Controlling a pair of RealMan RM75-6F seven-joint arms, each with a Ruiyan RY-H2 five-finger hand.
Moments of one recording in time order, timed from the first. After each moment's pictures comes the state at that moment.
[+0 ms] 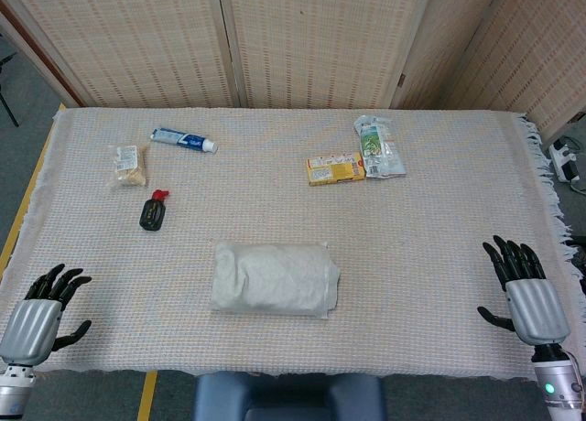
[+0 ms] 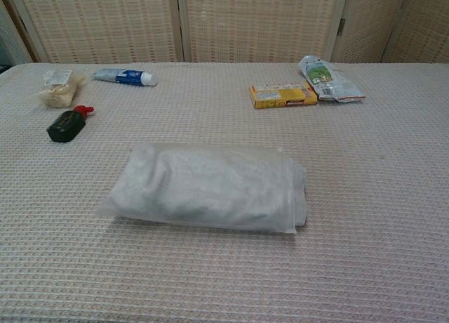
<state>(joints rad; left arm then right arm) -0.10 -1.15 0.01 -1.60 1.57 1.47 0.10 0.09 -1.13 0.04 -1.63 -1.52 1.46 -0.12</state>
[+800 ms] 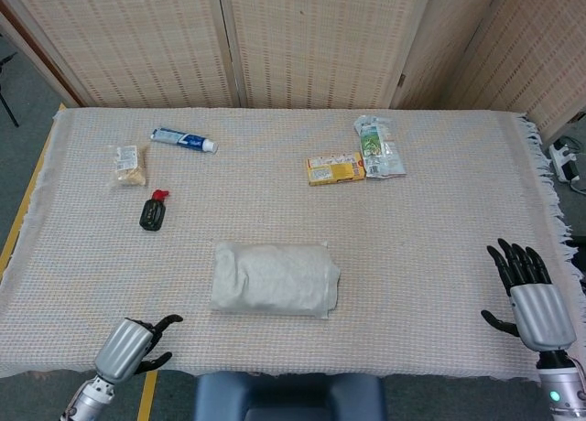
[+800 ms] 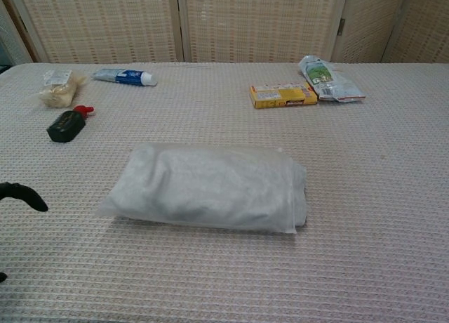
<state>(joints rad) -0.17 -1.52 0.11 -1.31 1.87 1.48 0.03 0.07 -1.12 0.02 -1.64 -1.55 1.48 -0.13</state>
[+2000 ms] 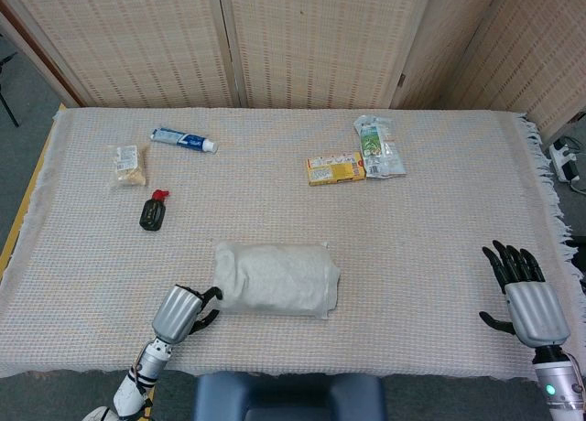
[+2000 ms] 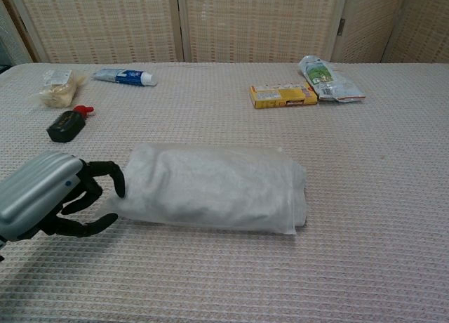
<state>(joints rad) -0.34 -1.92 0.00 -0.87 1.79 1.52 -0.06 0.09 -1.11 0.03 -1.66 -1.50 1.41 -0.15</state>
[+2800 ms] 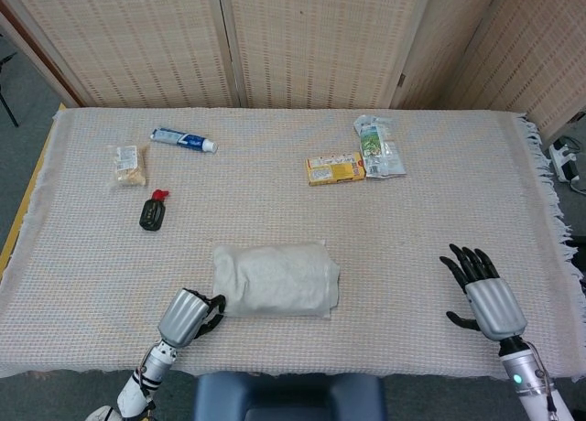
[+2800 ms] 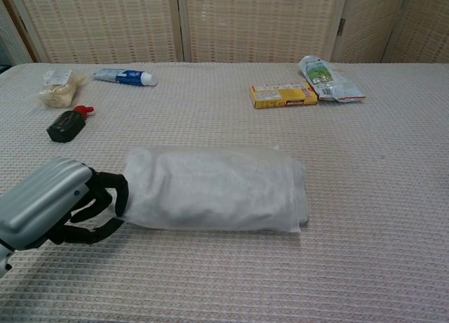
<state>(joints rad) -0.36 -1.95 0.06 -0.84 1.78 1.55 -0.08 0.18 -1.26 0.01 -1.51 -1.59 1.33 -0.06</state>
